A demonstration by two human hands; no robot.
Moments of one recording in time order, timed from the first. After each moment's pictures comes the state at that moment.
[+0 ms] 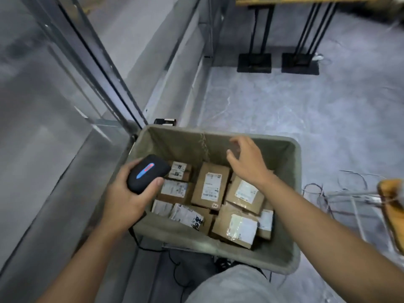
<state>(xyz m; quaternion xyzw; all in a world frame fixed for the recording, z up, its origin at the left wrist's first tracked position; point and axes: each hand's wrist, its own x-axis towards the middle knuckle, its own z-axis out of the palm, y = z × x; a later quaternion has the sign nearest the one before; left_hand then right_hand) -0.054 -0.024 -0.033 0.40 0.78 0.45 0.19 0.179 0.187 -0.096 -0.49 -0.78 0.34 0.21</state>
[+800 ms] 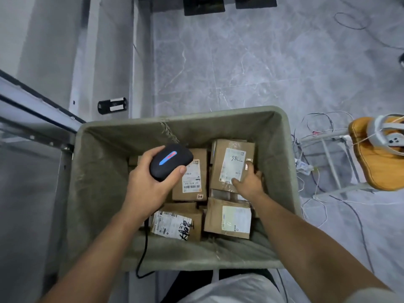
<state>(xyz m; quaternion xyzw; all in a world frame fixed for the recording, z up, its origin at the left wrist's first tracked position) -0.035 0.120 -0.117 0.45 0.73 0.34 0.37 0.229 0.172 -0.281 -0.76 -0.47 0.45 0.01</state>
